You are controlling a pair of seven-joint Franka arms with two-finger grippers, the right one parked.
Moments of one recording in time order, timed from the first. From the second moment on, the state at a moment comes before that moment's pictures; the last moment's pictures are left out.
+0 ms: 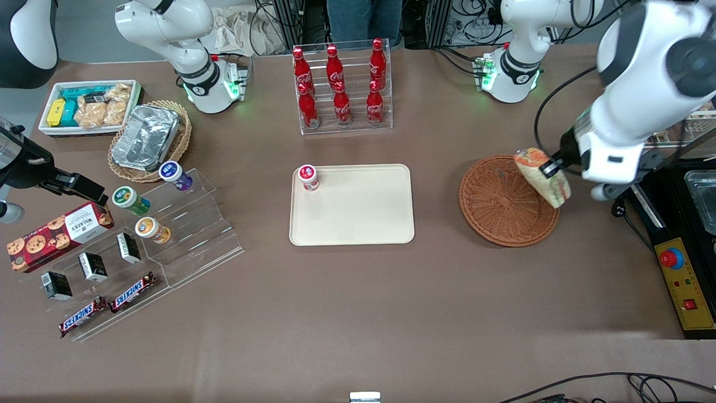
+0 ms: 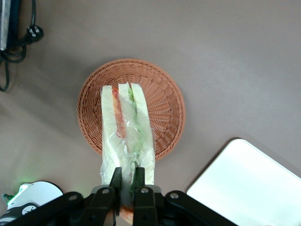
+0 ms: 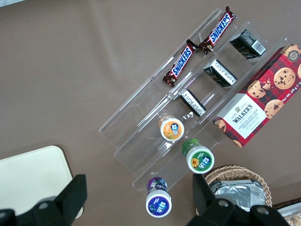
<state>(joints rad) -0.07 0.00 -0.16 -1.68 -0.01 1.58 -0.83</state>
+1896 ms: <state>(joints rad) -0.45 0.24 -0.23 -1.63 -0.06 1.83 -0.76</state>
